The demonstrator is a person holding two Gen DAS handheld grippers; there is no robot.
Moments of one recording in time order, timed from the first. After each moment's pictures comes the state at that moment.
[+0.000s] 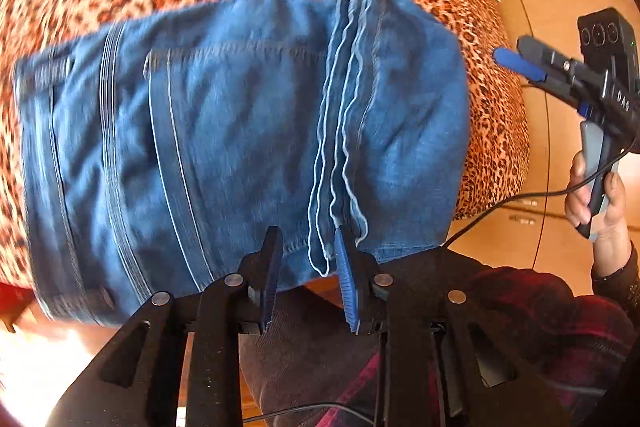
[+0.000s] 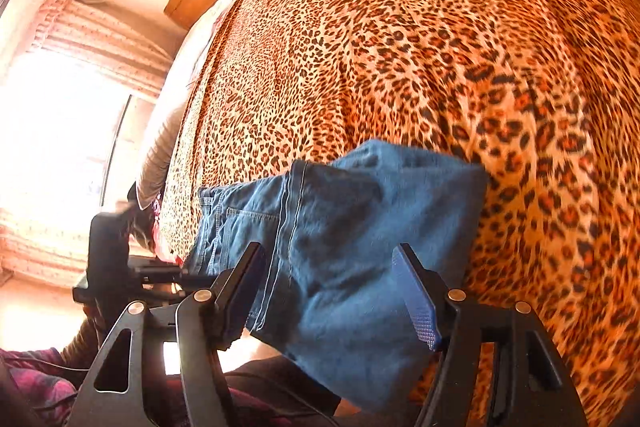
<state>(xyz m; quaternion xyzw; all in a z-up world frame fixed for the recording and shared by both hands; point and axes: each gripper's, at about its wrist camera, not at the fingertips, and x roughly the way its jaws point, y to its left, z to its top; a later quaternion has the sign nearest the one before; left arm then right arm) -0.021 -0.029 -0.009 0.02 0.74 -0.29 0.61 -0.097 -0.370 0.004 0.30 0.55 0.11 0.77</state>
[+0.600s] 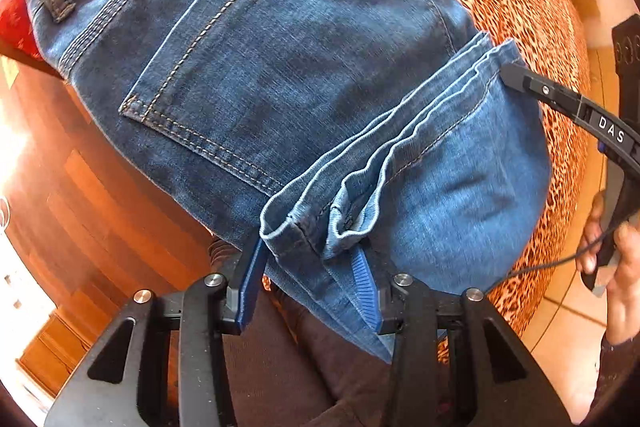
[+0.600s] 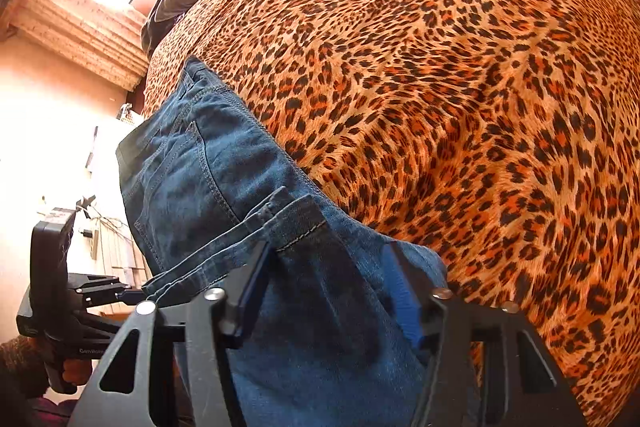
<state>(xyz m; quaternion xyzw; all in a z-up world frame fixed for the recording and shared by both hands) -0.098 -0.045 -0.042 -0.22 0.71 0.02 0.67 0.006 -0.269 -0.060 -0.03 0.63 0.33 0.70</state>
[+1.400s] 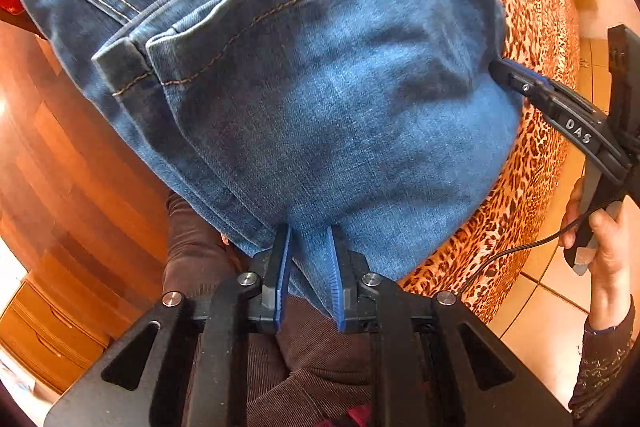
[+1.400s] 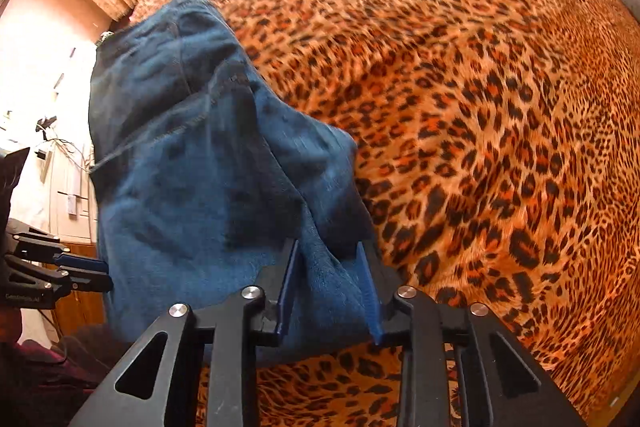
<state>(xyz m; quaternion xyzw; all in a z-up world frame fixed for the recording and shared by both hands) -0.138 -0.119 -0.056 -0.25 0.74 -0.02 0.62 -0.037 -0.323 -0.071 -0.16 0.63 0.30 0.70</state>
